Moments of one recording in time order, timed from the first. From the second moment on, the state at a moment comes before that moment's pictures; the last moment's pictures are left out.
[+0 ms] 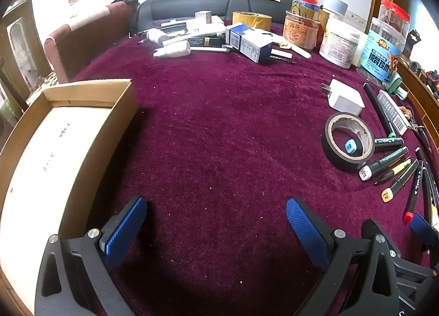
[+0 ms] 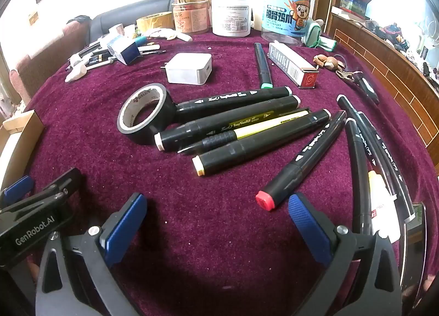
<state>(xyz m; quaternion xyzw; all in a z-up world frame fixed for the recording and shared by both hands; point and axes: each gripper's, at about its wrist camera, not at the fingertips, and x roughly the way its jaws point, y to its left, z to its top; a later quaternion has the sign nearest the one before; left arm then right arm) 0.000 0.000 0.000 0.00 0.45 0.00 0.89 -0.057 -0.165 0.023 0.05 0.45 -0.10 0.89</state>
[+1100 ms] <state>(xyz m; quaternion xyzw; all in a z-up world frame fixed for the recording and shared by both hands) -0.005 0.003 0.002 0.01 0.47 -0.01 0.88 -0.055 -0.164 0.024 0.03 0.47 -0.07 0.88</state>
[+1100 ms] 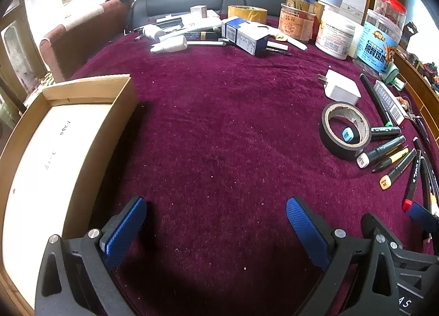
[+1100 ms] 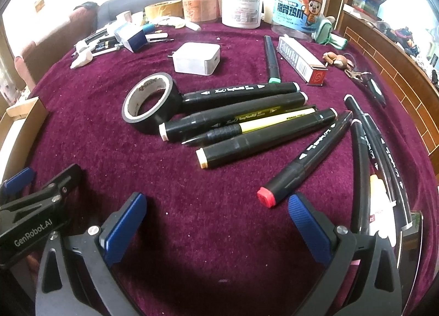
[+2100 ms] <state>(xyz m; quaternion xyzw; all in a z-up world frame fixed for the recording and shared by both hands) -0.129 -0.001 0.215 0.08 0.20 -0.11 0.97 -0.225 -0.156 0.204 -0.08 0.11 -0.16 0.98</state>
